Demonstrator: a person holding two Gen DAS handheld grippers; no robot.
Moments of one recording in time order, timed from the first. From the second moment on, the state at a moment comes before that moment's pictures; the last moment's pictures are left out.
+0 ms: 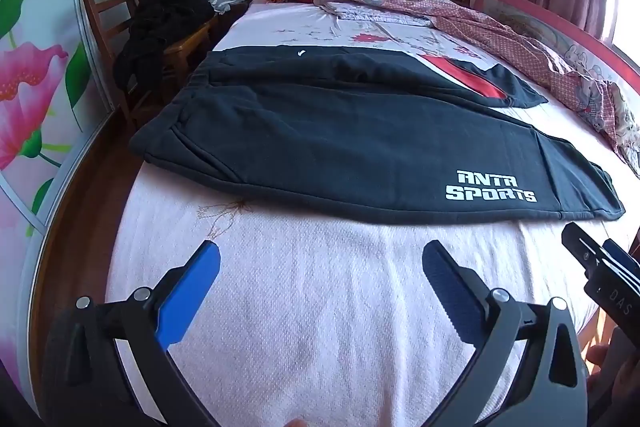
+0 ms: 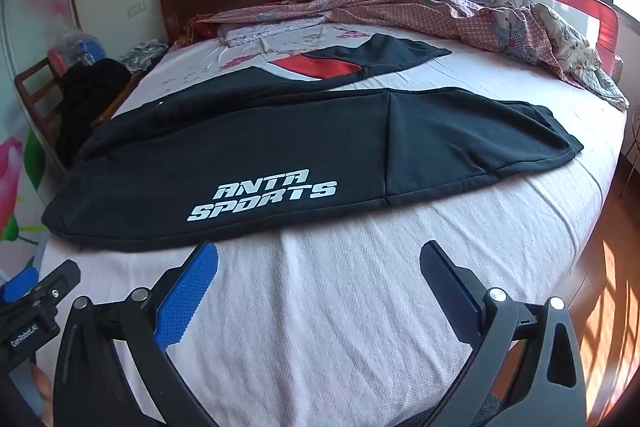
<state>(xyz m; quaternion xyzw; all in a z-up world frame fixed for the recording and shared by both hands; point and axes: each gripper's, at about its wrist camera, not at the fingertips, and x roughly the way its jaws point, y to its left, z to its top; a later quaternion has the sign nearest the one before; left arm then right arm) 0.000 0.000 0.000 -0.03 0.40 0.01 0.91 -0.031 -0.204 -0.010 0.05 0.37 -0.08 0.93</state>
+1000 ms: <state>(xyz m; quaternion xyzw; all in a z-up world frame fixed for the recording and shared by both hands) 0.002 0.006 -0.001 -0.04 0.41 0.00 0.91 -0.034 -0.201 -0.017 0.06 0.37 -0.07 0.92</state>
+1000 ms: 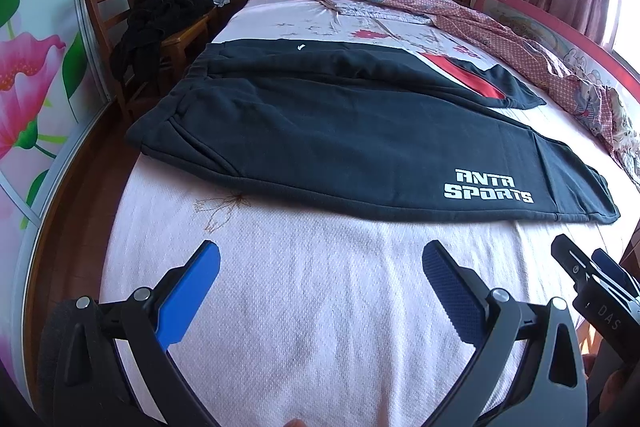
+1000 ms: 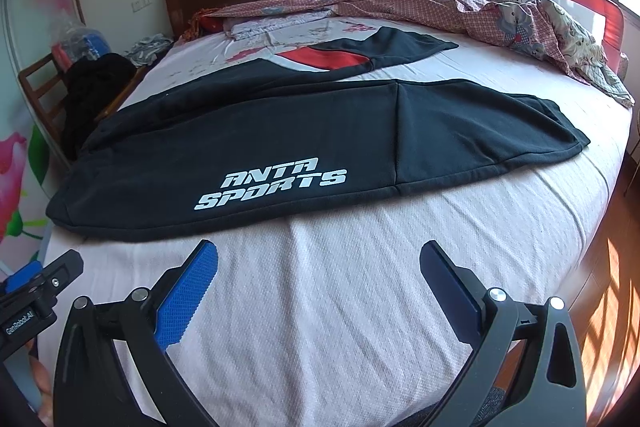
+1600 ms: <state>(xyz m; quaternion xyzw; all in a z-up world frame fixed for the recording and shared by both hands) 0.003 0.006 -0.003 -0.05 0.42 0.00 0.90 -0.033 -0.200 -0.018 0.06 0.38 -0.06 0.92</state>
